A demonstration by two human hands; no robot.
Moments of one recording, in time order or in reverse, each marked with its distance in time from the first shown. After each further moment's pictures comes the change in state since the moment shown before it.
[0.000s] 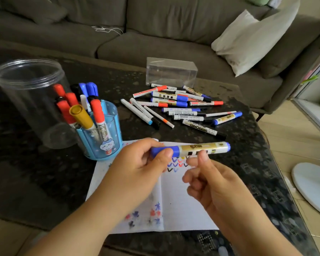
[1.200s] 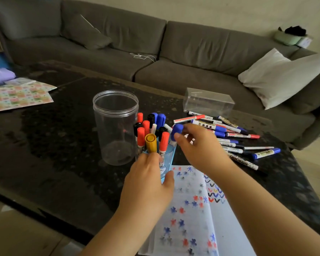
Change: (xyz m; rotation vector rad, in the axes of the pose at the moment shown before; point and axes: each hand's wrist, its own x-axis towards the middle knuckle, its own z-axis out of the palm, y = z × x) left_hand 0.001 -0.030 -0.080 0.538 0.309 -0.005; right_hand 0.104 -0.033 0.128 -1.136 -0.058 -0.575
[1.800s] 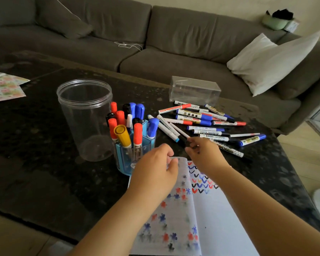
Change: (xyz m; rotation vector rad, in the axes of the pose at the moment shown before) left_hand 0.023 0.025 0.048 -0.040 -0.128 0.069; right_hand -0.005 0.104 0.011 -0.077 -0.098 0.301
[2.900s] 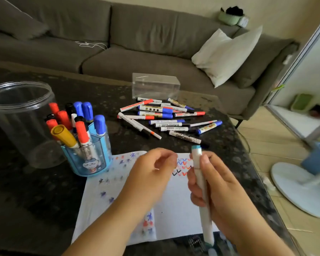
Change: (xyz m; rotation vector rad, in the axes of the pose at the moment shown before) left_hand -0.030 0.069 0.031 -0.527 -0.248 -0.136; right_hand -0.154 0.008 -0.073 1.250 0.020 0.226
